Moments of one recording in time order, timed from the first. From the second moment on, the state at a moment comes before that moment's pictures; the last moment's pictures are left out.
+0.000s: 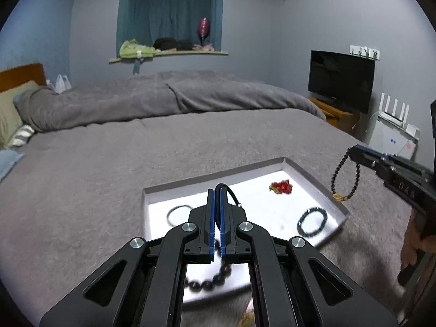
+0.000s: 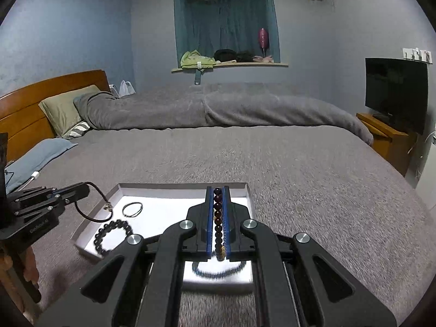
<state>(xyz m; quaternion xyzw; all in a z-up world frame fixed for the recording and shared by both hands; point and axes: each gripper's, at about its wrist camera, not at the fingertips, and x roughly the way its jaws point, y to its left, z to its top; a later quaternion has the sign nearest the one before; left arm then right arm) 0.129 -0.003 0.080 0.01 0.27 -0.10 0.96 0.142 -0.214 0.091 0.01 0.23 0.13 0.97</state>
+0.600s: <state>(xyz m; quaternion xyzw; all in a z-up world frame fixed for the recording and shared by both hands) 0.216 -0.022 0.021 -0.01 0.38 -0.13 0.91 0.218 -0.200 0.034 0.03 0.31 0.15 0.94</state>
